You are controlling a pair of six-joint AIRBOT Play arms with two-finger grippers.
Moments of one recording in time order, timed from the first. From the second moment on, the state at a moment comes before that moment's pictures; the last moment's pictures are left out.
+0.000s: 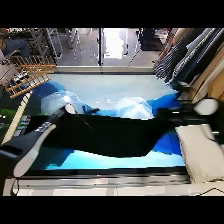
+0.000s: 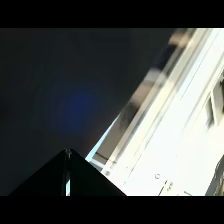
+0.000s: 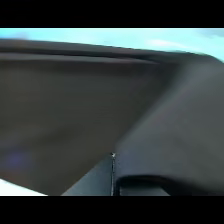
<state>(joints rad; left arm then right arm) -0.26 -1.79 1.44 0.84 -1.41 -0.98 0.09 -1.14 1.24 -1.24 1.17 1.60</state>
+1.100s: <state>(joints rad) 0.04 -1.61 1.44 0.84 -1.59 -1.00 0.00 -1.50 1.11 -0.94 1.20 1.36</state>
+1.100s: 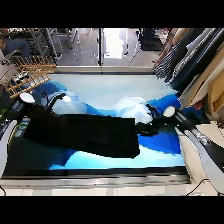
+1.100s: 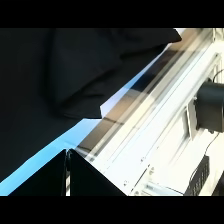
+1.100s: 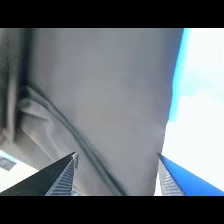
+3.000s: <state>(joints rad) -0.07 -1.75 1.46 0.98 -1.34 -1.18 0.36 -1.43 1.65 -1.30 1.29 1.58</state>
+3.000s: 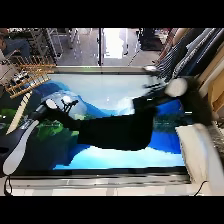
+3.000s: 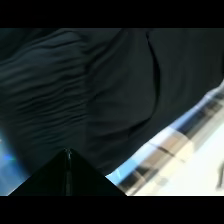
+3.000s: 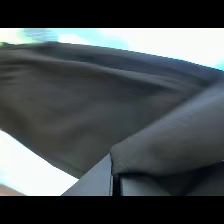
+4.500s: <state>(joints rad) -0.10 -1.76 1.51 0.93 -1.25 -1.18 -0.04 -1.74 1.16 -0.61 1.23 1.22</state>
